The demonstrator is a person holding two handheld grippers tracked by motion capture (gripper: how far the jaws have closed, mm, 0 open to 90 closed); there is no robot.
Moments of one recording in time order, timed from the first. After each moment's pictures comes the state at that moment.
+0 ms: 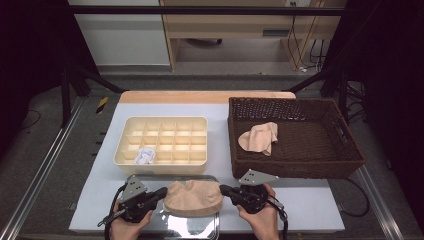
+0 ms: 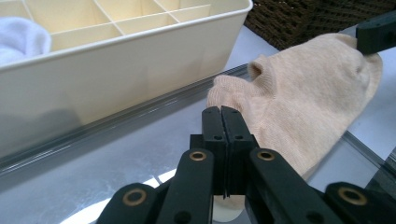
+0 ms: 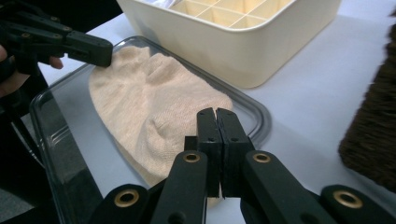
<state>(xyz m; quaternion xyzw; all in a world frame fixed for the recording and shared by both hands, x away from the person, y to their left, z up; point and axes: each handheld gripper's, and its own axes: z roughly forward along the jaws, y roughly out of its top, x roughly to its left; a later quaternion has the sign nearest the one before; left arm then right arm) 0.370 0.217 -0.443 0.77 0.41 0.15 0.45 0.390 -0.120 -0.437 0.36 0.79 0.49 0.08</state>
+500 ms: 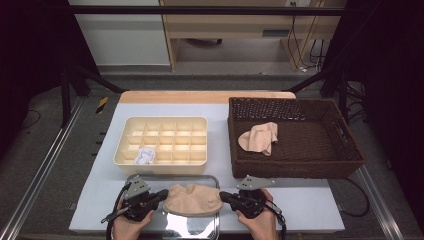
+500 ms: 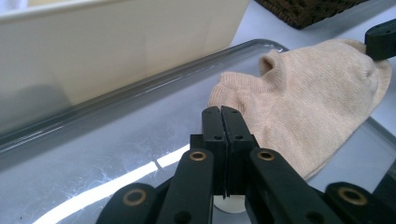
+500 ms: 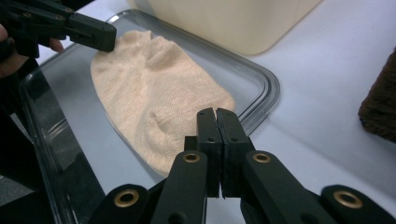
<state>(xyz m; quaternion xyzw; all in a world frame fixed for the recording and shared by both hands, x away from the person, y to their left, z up) 0.379 0.214 -0.458 0.79 0.42 0.13 0.42 0.387 -0.120 -0.461 0.38 0.80 0.47 0.06</state>
